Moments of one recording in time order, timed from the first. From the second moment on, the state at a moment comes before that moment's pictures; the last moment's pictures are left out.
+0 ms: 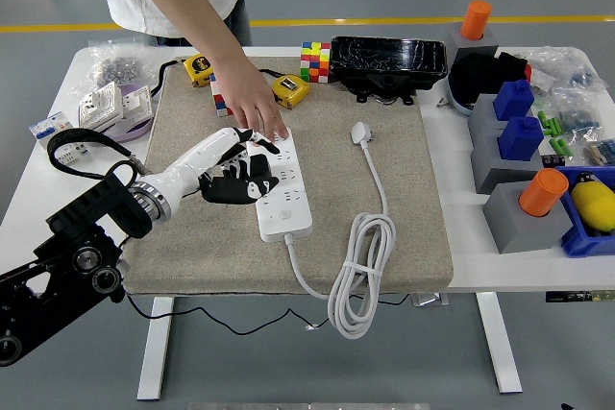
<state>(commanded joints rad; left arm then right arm) -0.44 0.44 -0.78 -1.65 1.47 0.06 0.42 -0.02 -0.30 0.95 0.47 -0.64 -0.02 -0.12</state>
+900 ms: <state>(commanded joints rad) -0.51 0.40 -0.67 -1.58 1.40 -0.15 0.61 -0.04 -0.30 0.97 0.47 -0.64 -0.02 -0.12</state>
